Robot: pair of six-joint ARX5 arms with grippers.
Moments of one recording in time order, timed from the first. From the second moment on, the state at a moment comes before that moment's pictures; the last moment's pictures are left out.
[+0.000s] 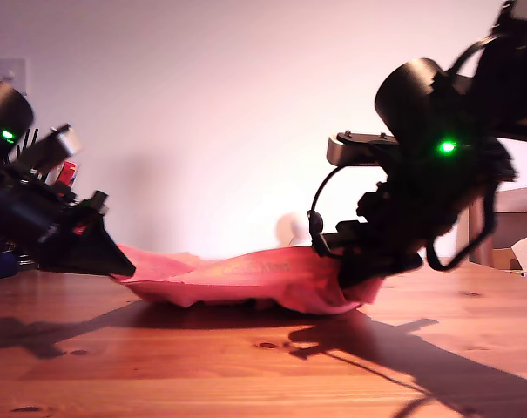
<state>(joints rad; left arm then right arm) -0.18 1.66 0.67 0.33 0.52 0.08 0.49 1.71 0.71 0.36 0.00 -0.08</state>
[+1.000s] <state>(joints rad) -0.24 1.55 0.50 0.17 0.56 0.03 0.54 1.56 0.53 0.16 -0.12 -0.05</state>
